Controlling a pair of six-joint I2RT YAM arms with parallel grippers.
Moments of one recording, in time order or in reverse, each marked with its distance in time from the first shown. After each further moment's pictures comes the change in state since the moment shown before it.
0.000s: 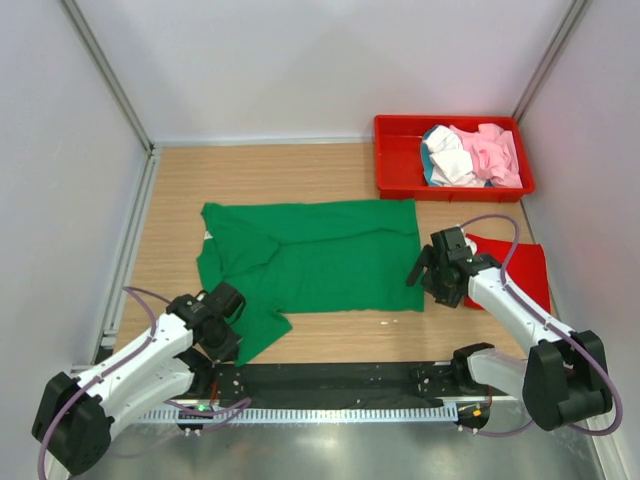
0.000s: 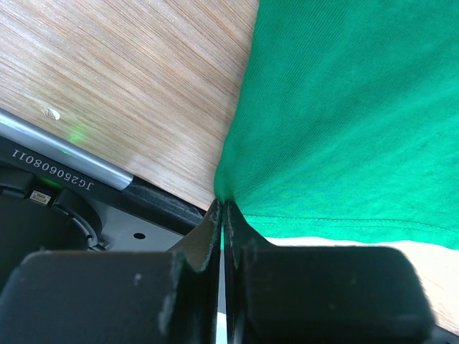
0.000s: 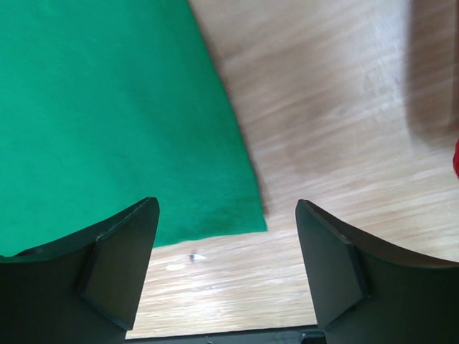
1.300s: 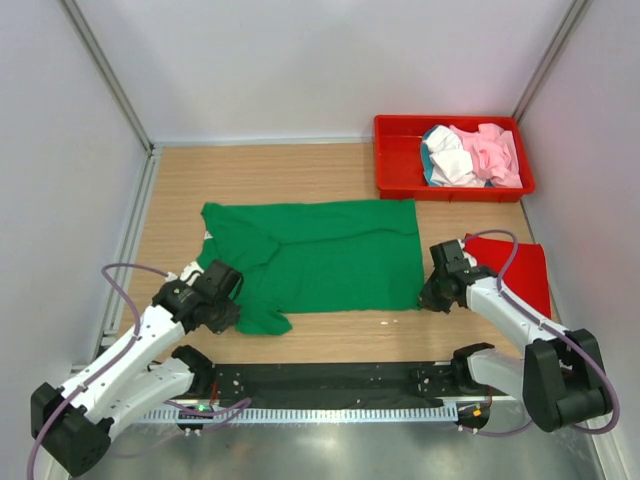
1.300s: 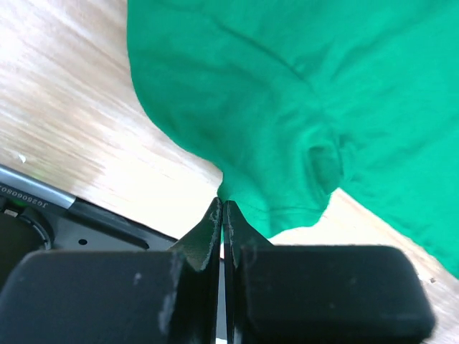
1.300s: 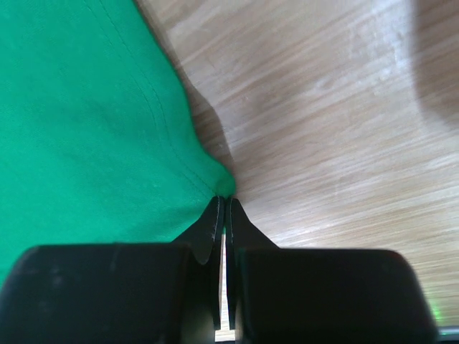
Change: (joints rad) left arm 0.000 -0.018 0.230 -0.003 -0.171 0.031; right arm -0.002 -0.013 -0.148 0.076 -0.021 0.077
